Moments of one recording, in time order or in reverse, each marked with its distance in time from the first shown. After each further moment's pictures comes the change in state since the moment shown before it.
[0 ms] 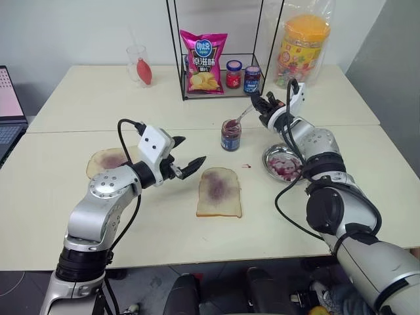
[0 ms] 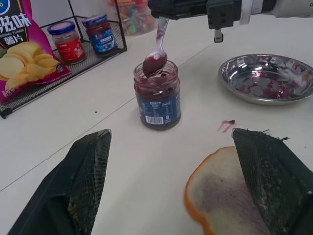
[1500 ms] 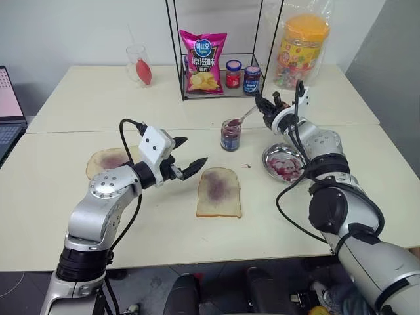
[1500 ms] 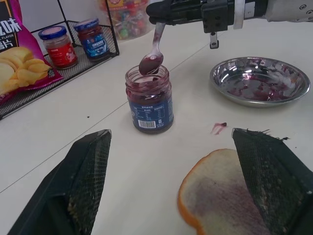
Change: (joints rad) left arm 0.000 -0.002 0.000 0.001 -0.004 -0.018 -0.029; right arm 0.015 -0.018 -0.027 0.000 0.049 0.029 -0.033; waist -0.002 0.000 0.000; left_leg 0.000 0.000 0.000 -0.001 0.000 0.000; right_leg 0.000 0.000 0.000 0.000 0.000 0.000
